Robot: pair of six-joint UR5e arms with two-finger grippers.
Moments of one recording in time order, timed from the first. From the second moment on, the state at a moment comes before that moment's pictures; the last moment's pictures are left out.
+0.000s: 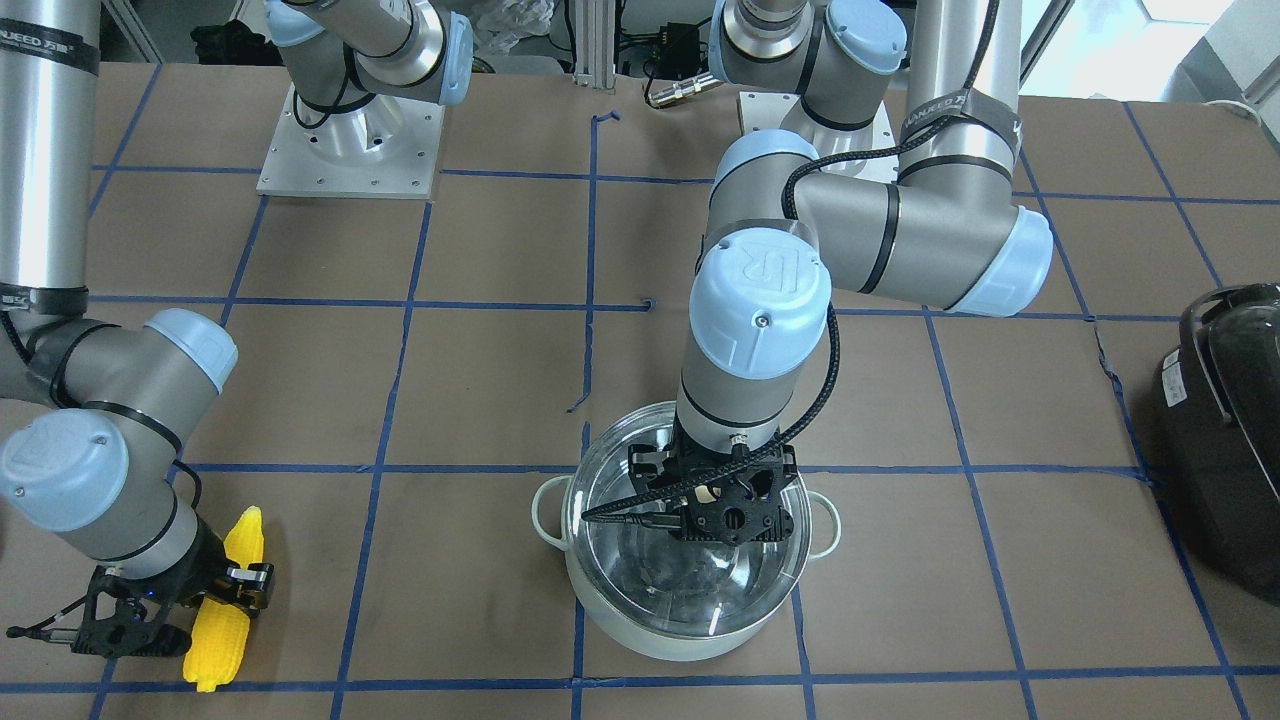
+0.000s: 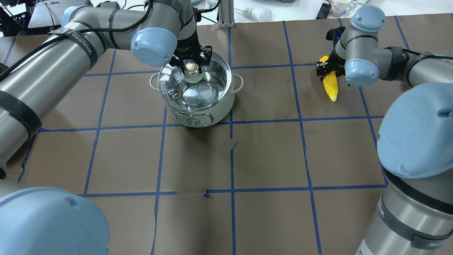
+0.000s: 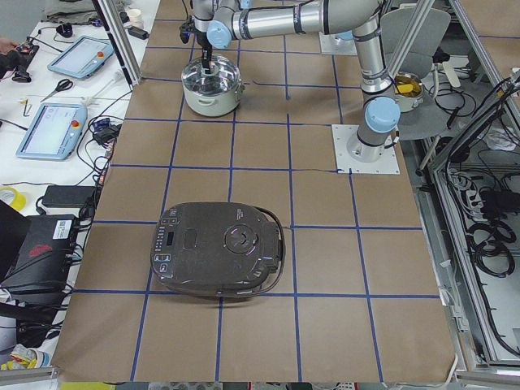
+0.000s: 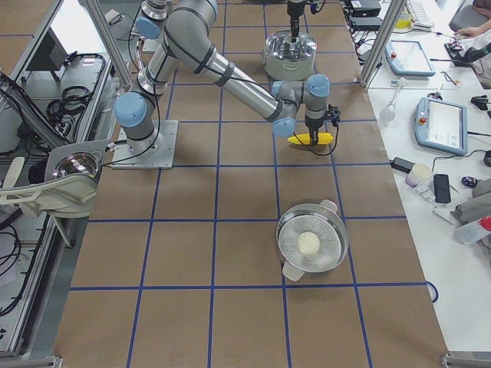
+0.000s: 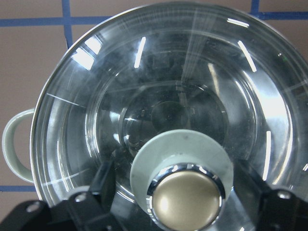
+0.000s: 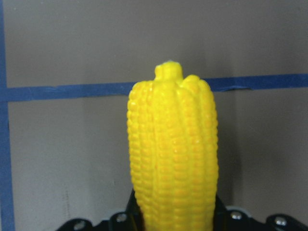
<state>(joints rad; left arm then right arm) -1.78 -2.06 -1.36 -1.23 1.60 -0.21 1.38 -0.94 1.58 -2.36 -1.54 -0.15</state>
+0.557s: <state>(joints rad) -1.77 -2.02 -1.31 -1.24 1.60 -0.22 1.51 -1.11 1.57 -2.20 -1.55 -0.02</state>
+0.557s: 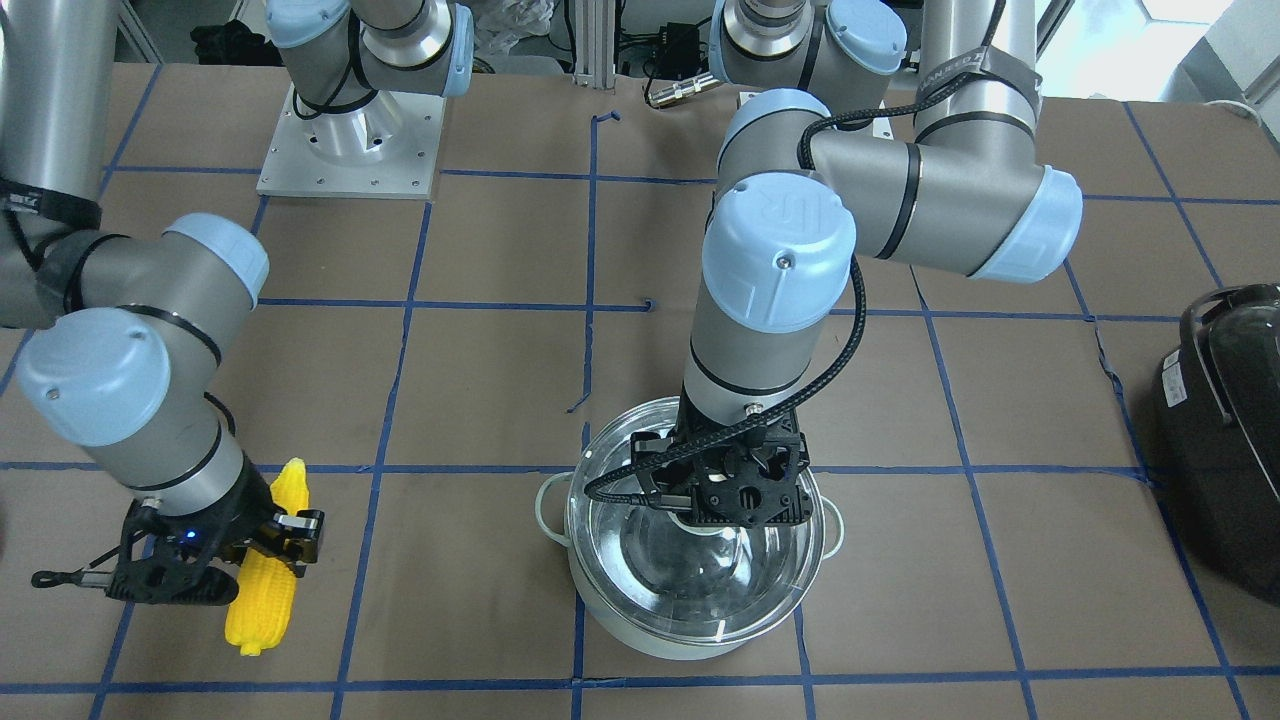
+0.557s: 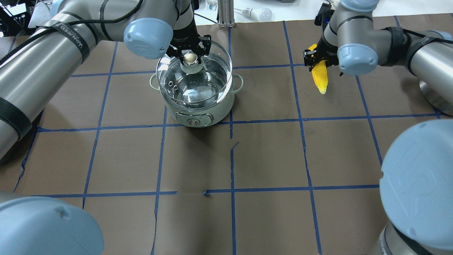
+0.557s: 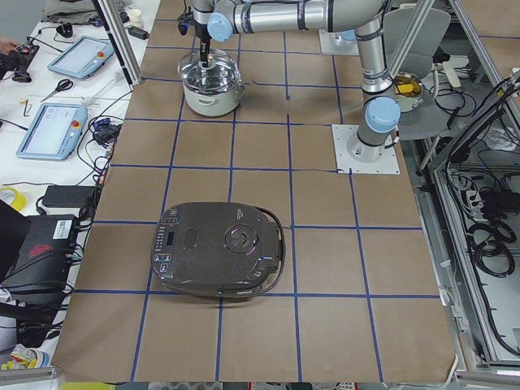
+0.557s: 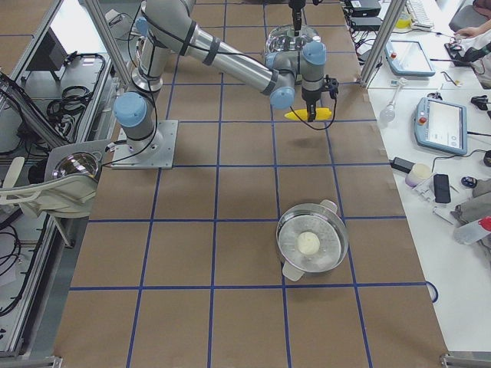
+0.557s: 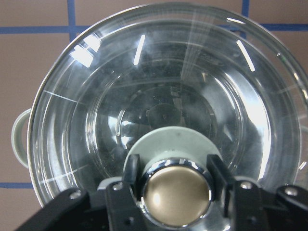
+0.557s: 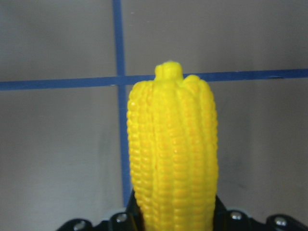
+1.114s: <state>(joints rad) -1.61 -1.98 -1.29 -1.35 1.60 -0.09 1.77 -1.14 1.35 -1.95 -1.58 0.26</state>
